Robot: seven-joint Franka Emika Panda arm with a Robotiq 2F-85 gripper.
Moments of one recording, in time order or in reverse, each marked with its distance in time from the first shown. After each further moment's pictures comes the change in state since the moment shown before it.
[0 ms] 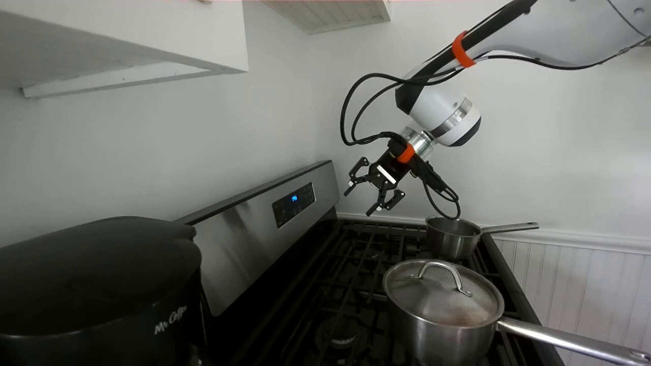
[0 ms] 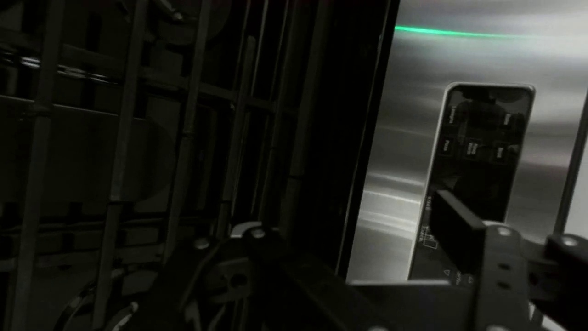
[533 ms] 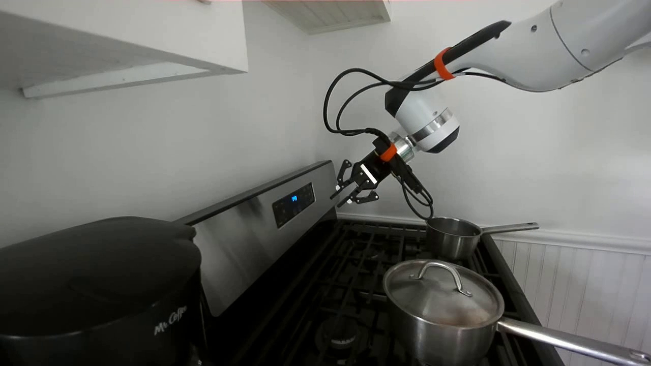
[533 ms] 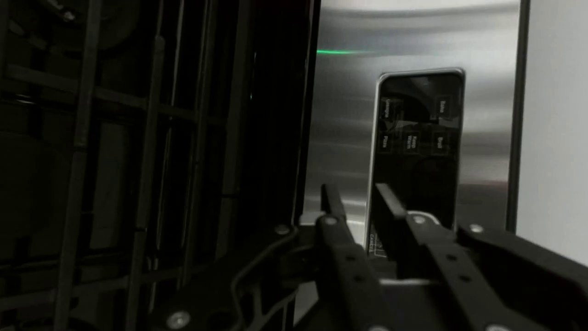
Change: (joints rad) arm -0.059 0.175 0.048 0.243 0.122 -0.132 0.005
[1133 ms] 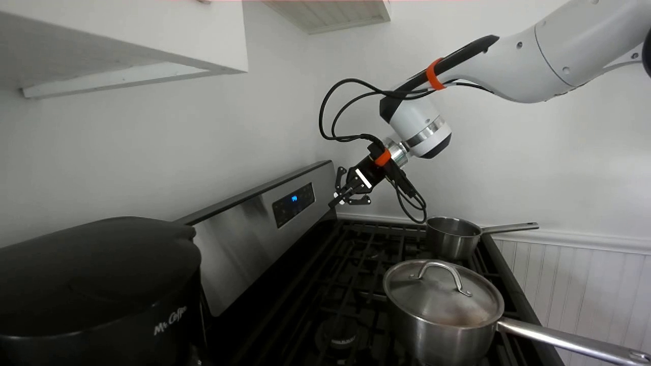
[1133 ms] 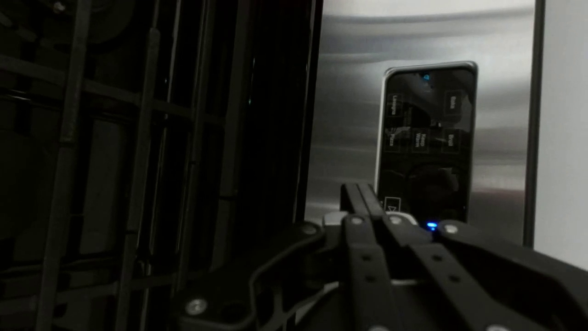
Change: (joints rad) arm -0.005 0.068 0.003 0.081 0.000 -0.029 0.008
